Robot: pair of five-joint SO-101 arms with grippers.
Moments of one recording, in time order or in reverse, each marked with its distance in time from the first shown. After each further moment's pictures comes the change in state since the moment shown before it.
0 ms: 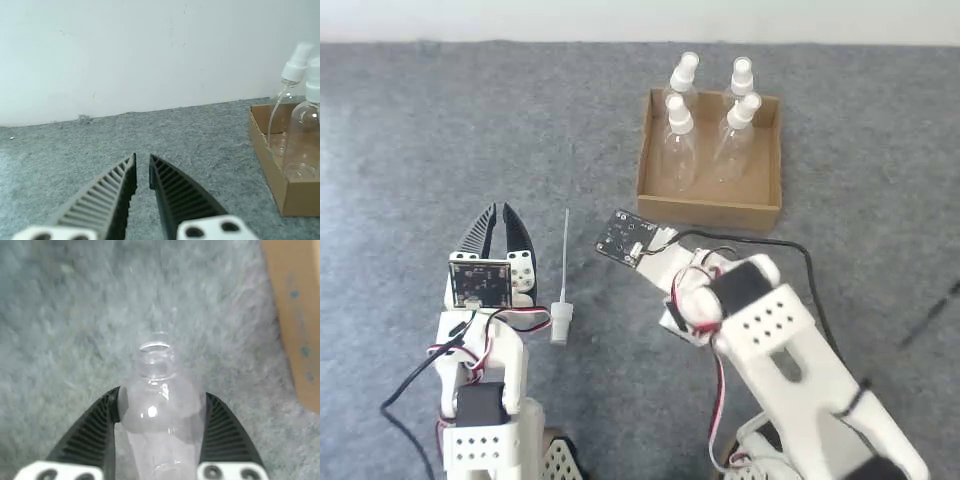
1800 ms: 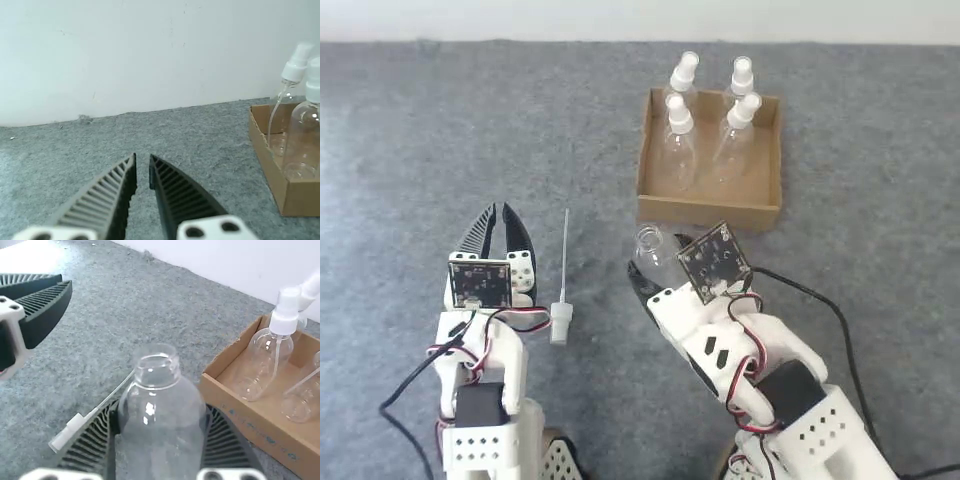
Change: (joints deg) left arm 0.0 0.0 0.0 0.0 0.0; right arm -3.2 -39.6 27.4 -32.3 -27.3
